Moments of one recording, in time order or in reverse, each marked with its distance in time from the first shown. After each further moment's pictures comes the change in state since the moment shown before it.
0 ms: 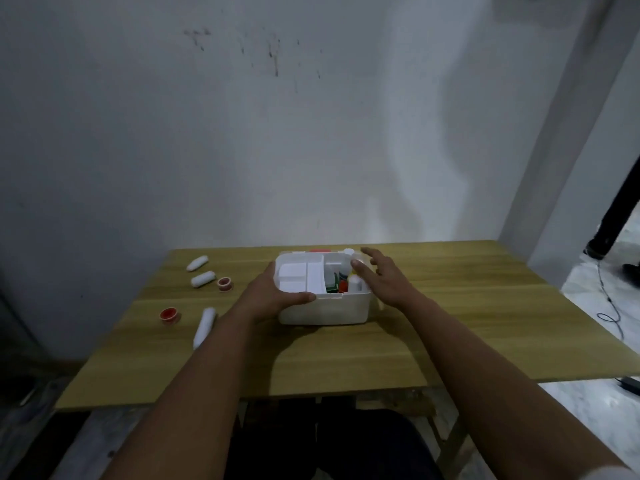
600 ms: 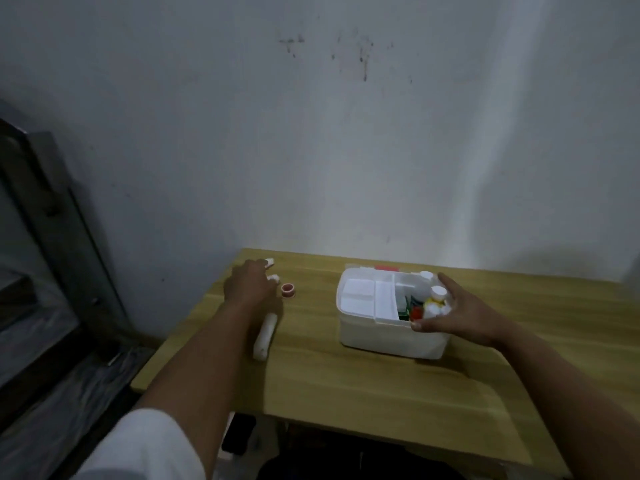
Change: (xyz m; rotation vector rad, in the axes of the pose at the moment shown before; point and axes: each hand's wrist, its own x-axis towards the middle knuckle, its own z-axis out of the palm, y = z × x) left_hand 0.029 -0.084 -0.113 0.529 0.415 -0.246; right_hand 0.019 0.006 -0.006 -0.002 -0.322 0.000
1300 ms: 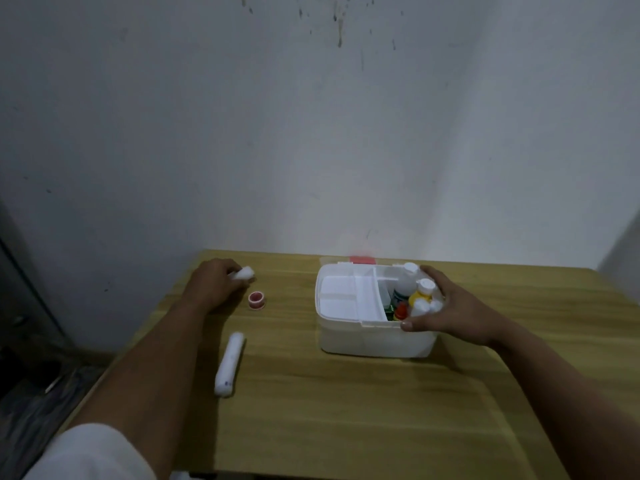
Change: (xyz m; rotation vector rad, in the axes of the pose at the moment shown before) left_hand 0.091 -0.036 0.043 -0.153 -0.039 0.193; right_hand 0.027 0.003 -0.003 0.094 0.003 -0.017
